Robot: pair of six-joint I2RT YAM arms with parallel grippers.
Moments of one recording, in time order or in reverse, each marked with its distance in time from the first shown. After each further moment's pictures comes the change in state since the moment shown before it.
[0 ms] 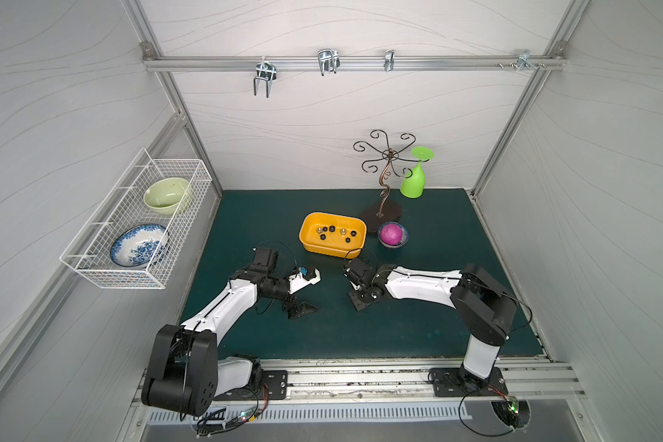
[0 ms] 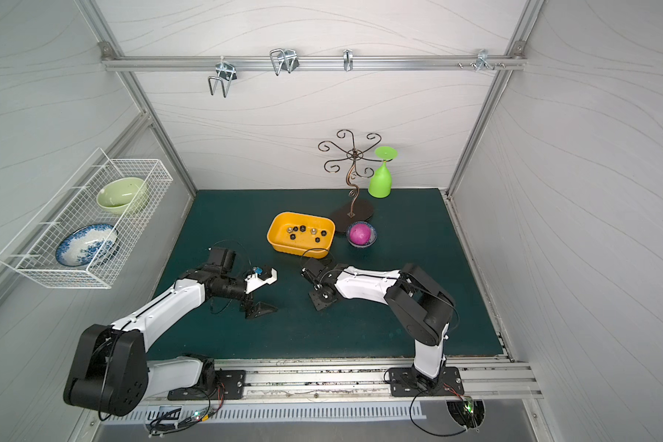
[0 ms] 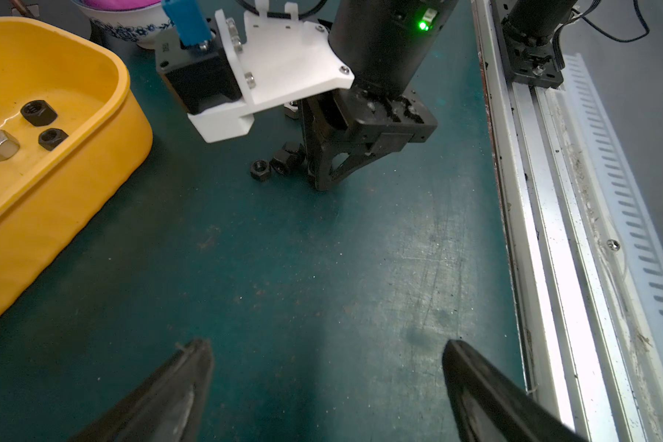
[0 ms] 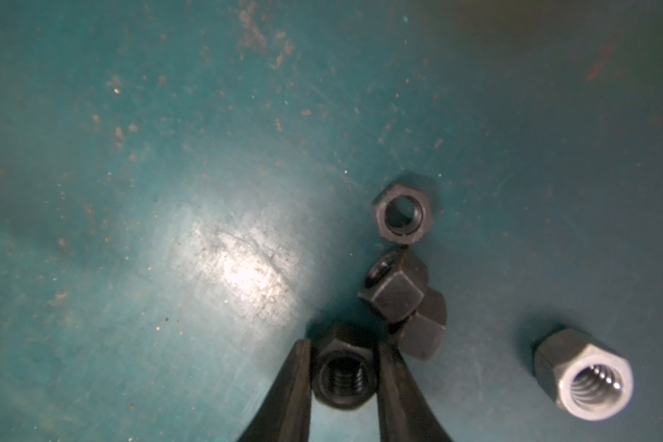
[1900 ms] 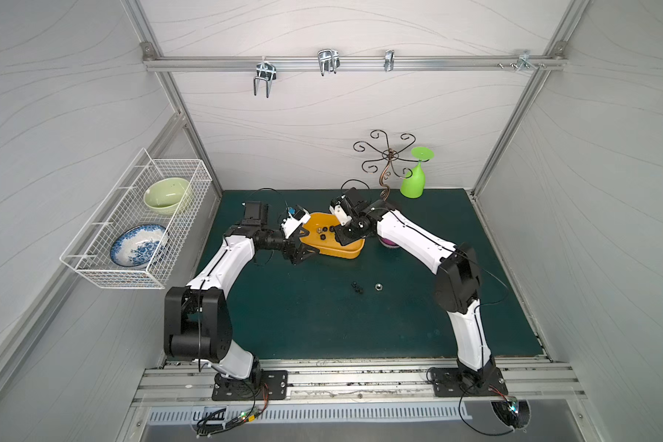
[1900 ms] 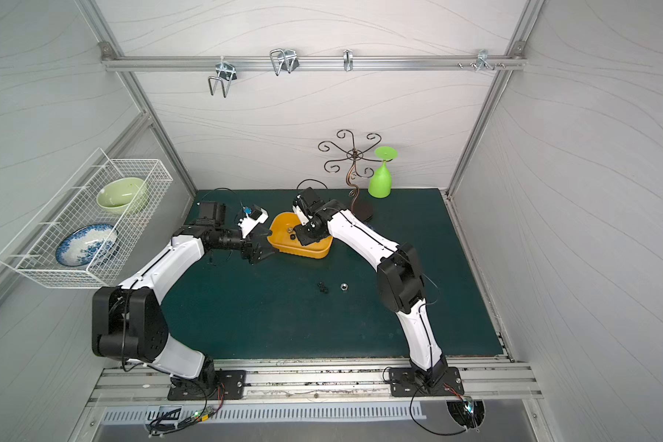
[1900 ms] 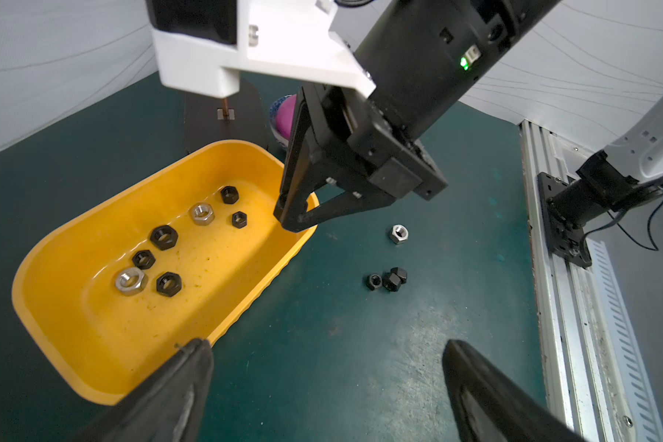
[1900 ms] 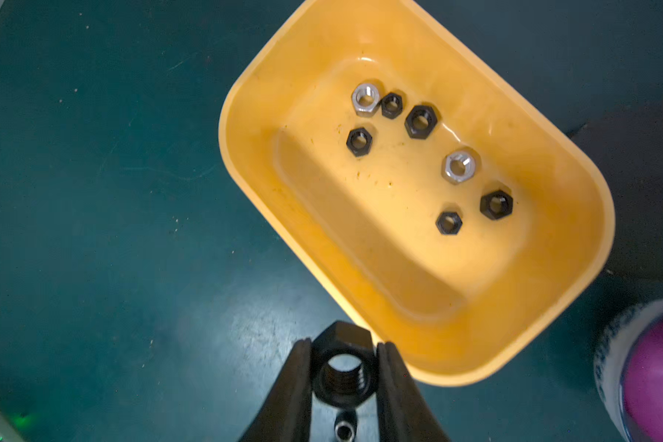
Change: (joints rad) left arm 0.116 0.294 0.507 0.001 0.091 -0.377; right arm -0.216 0.361 0.953 -0.371 -0.137 -0.211
